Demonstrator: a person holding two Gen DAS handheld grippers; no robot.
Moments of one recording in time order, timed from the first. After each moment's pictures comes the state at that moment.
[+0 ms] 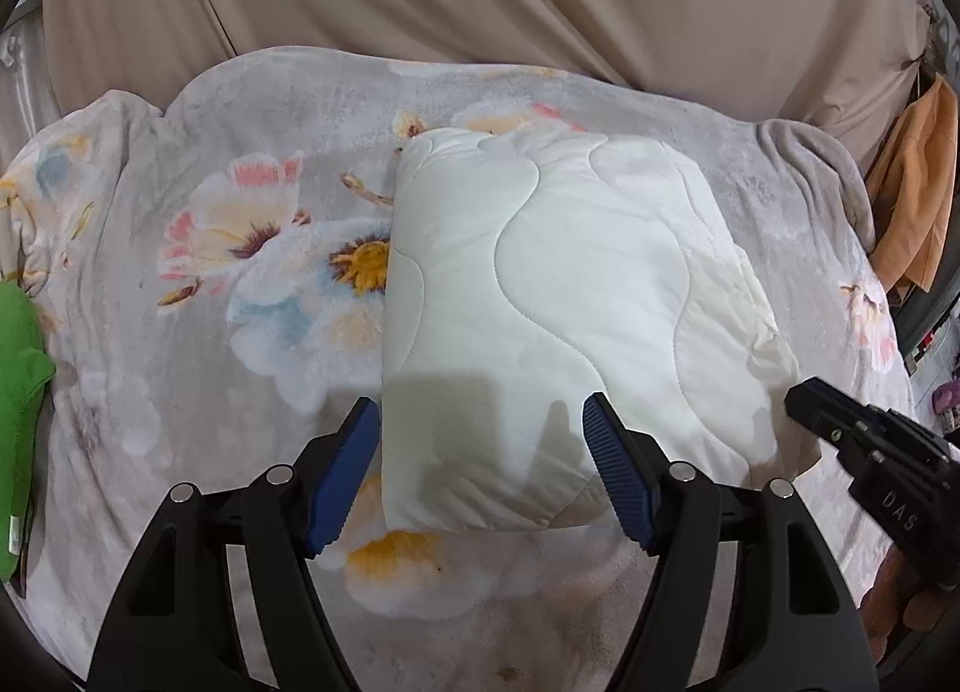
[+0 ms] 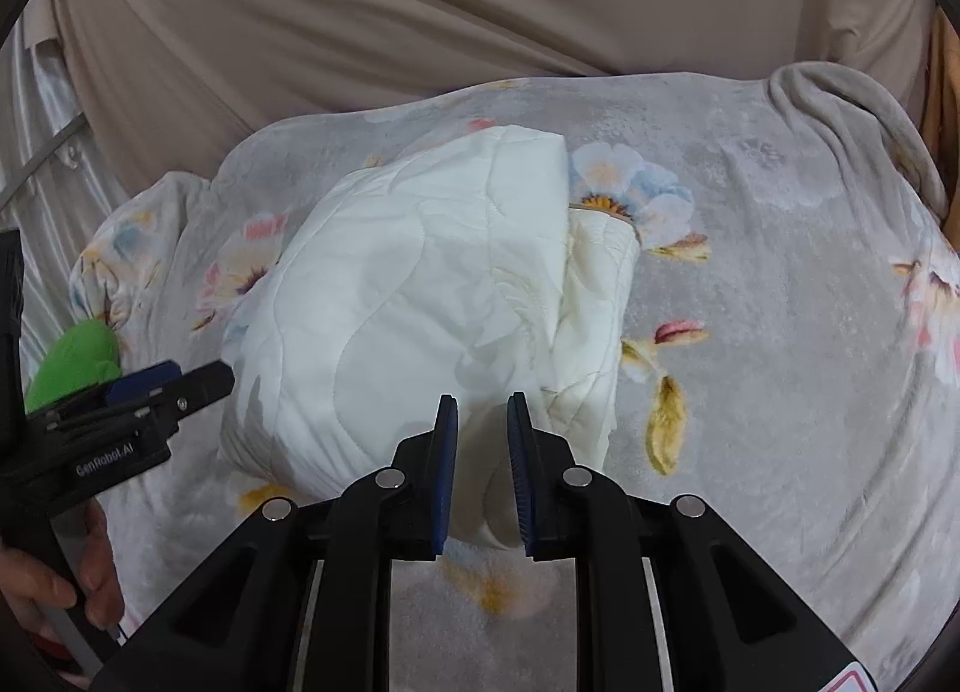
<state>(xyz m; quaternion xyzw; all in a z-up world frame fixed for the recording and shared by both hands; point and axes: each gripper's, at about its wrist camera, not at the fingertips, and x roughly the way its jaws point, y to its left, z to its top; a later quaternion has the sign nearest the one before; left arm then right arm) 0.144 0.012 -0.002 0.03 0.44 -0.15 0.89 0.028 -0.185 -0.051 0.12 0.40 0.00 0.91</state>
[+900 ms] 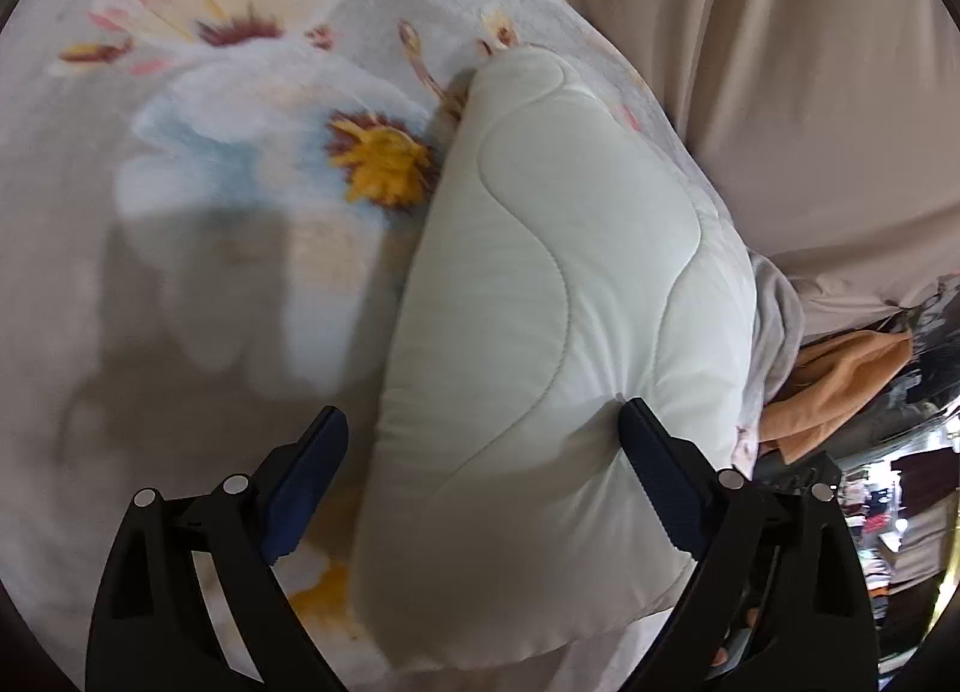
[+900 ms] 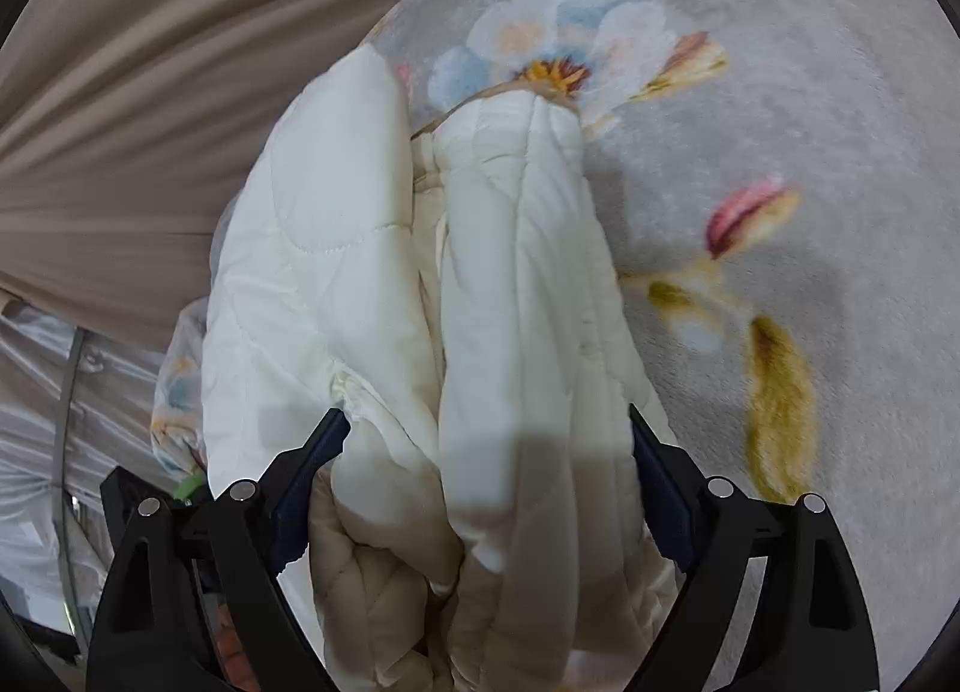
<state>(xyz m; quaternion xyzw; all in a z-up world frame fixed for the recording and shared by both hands) 0.235 0.078 -0.089 -0.29 0.53 -0.21 0.77 0.105 -0.248 -0.139 0.39 0.45 0.05 0.80</state>
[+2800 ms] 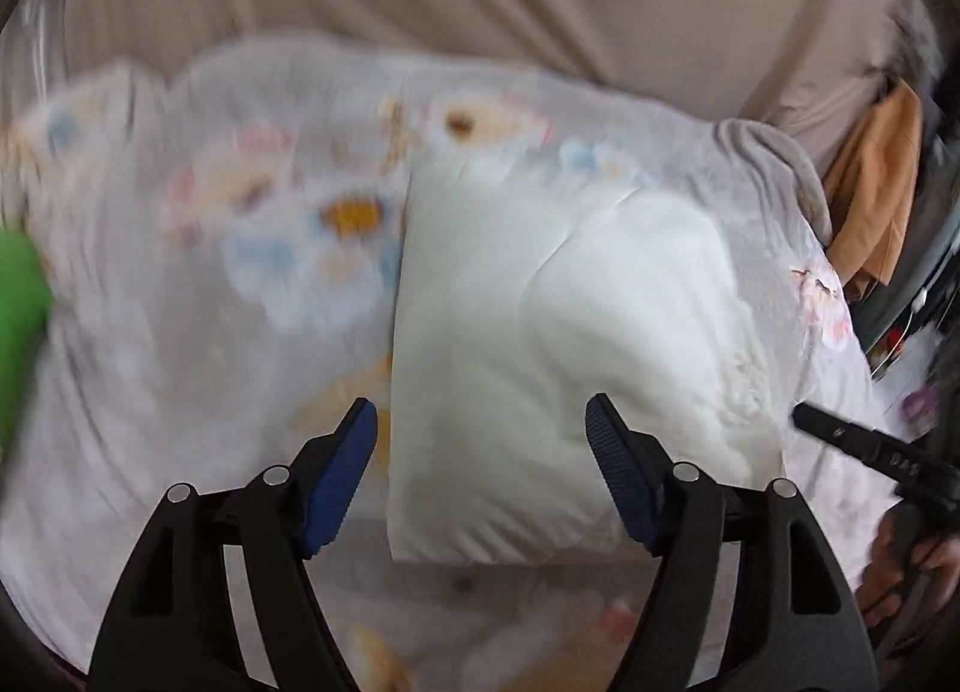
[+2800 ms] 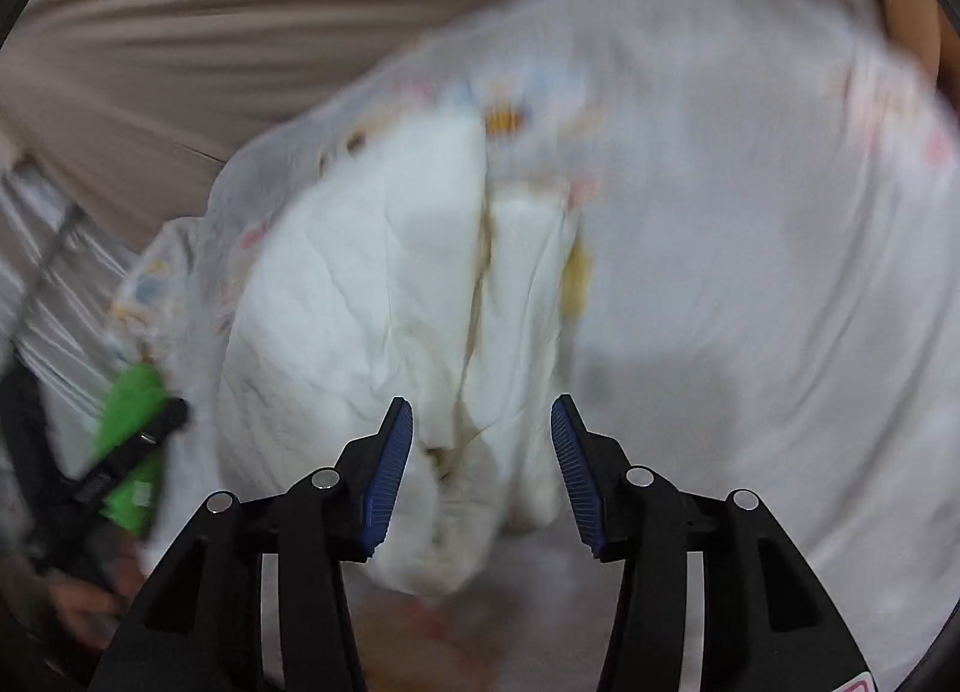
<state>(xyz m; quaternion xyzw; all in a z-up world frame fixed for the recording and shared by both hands) 0.067 0.014 0.024 0.02 0.41 -0.18 0.89 -0.066 -0.243 -0.048 0.20 0.42 0.00 0.88</state>
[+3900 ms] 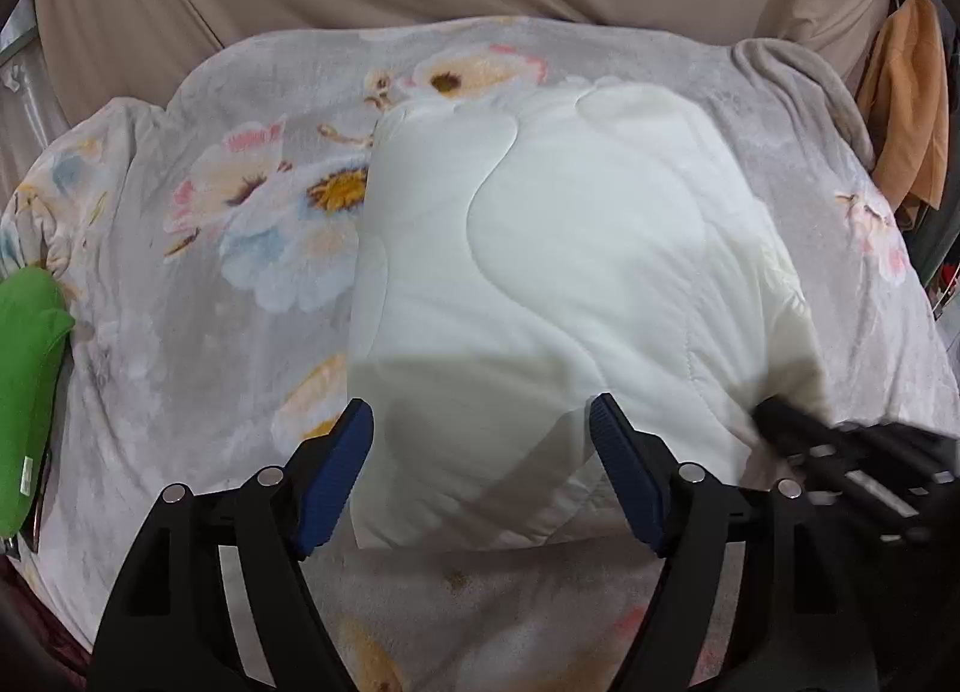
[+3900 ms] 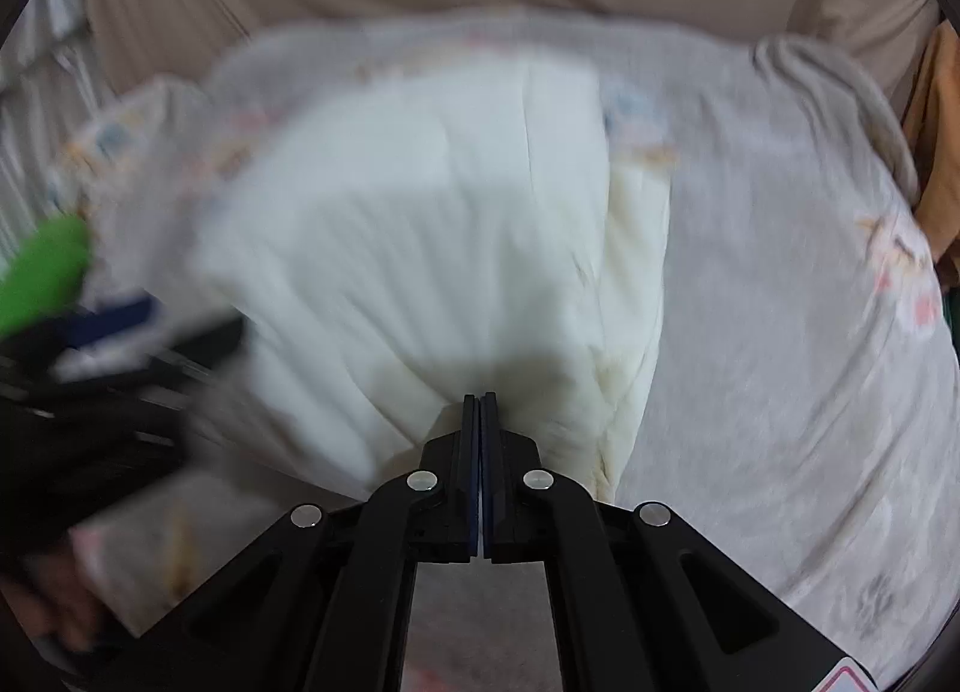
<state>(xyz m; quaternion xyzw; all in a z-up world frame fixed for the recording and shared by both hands) 0.062 -0.031 -0.024 0.09 0.46 -0.14 0.87 -0.031 -0.162 -0.108 0.04 0.48 -0.02 0.87</state>
